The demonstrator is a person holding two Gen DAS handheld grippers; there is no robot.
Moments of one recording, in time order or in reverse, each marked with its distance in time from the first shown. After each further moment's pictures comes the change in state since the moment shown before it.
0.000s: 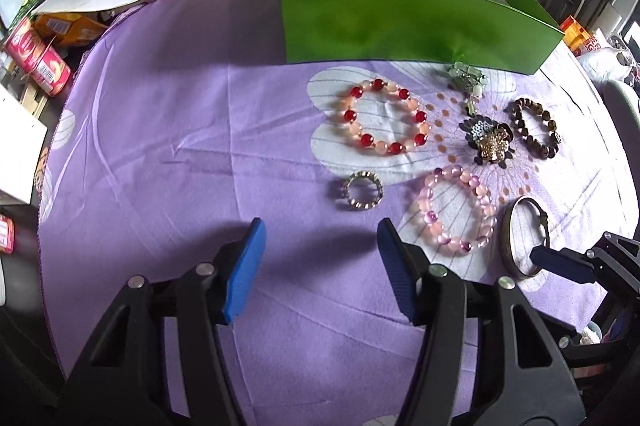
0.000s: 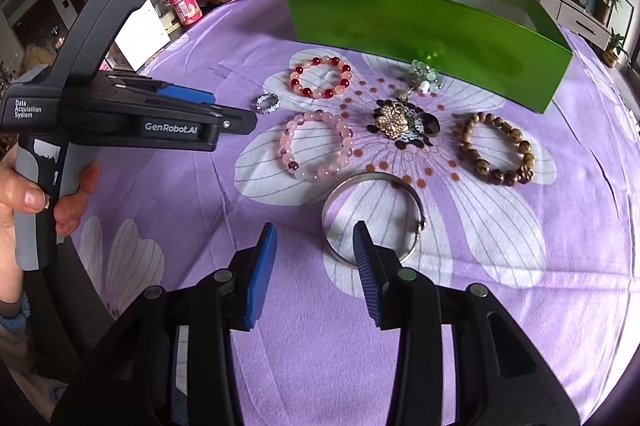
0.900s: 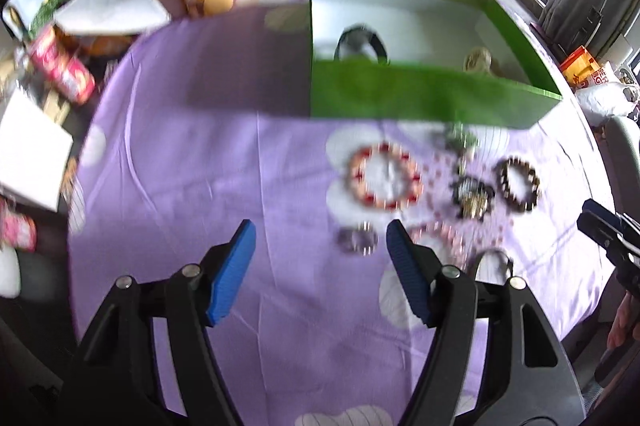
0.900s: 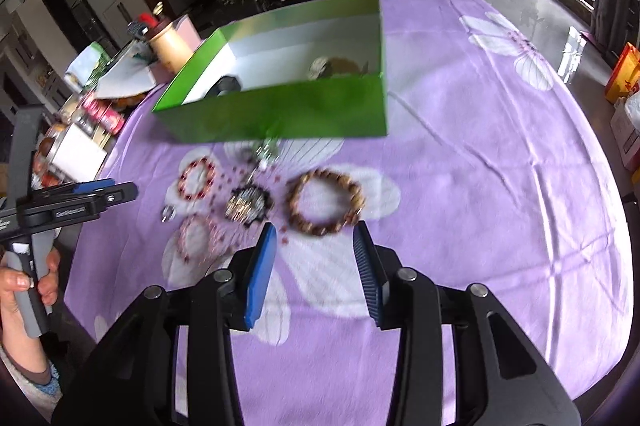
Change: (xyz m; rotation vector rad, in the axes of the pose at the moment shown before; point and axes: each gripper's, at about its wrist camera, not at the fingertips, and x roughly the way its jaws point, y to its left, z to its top) left arm -0.038 0.015 0.031 -0.101 0.007 0.001; right arm -0.068 -0.111 0.024 0.338 -0.088 -0.068
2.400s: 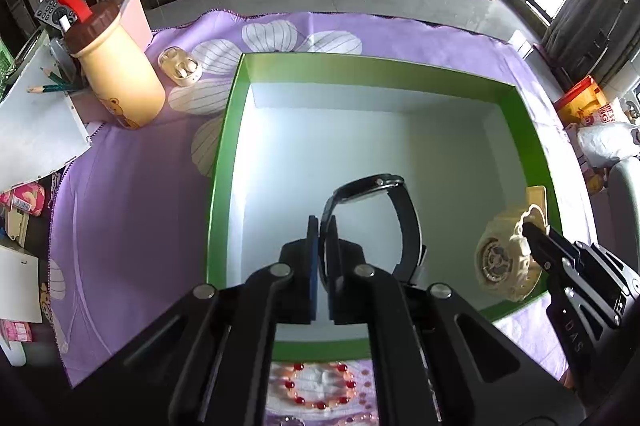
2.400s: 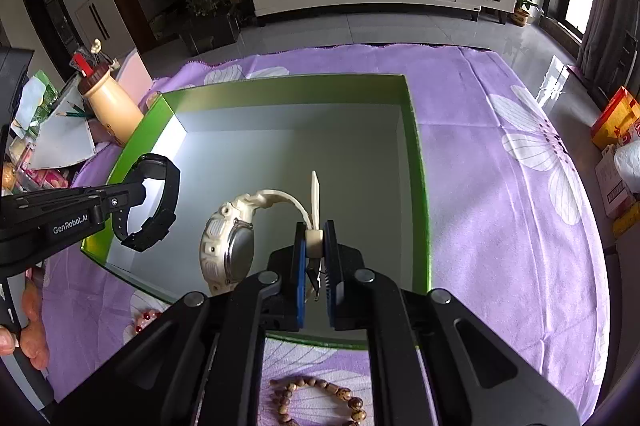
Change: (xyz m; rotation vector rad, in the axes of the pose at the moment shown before) left arm 0.057 -0.053 0.174 -0.005 -0.034 -0.003; right arm 0.093 0.008 0.150 -0.026 -0.047 -0.160
